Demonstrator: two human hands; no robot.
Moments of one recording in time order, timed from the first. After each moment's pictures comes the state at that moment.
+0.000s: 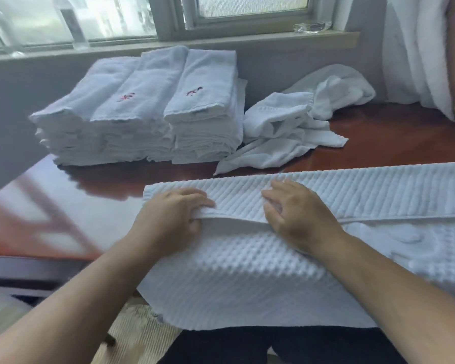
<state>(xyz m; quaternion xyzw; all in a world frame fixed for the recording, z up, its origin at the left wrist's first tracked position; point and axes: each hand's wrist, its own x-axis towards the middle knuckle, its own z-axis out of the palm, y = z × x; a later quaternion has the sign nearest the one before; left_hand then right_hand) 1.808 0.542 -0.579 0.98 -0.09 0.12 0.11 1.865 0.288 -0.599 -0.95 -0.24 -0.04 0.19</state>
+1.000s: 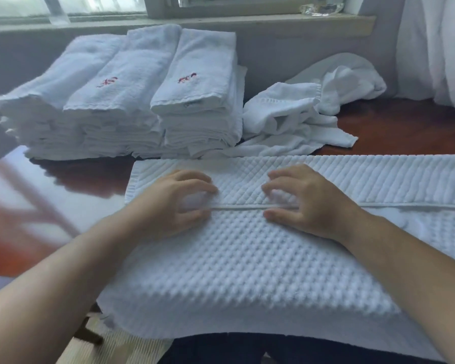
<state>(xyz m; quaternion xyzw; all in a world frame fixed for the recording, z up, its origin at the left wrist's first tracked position) 1.871 0.568 -0.591 0.96 -0.20 0.07 0.19 1.928 0.262 -0.600 -0.91 -0.34 -0.06 0.23</state>
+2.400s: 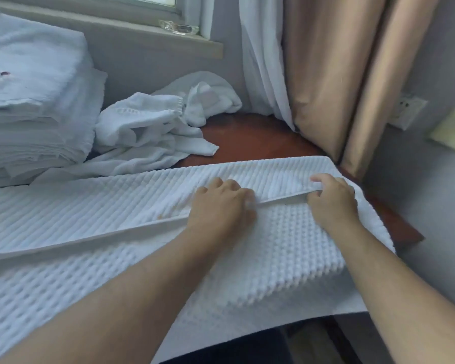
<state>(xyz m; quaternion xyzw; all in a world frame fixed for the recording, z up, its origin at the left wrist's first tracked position) 1.912 0.258 -0.590 0.95 -0.25 0.09 0.16 1.907 0.015 -0.597 -0.94 0.21 -0.21 0.19</state>
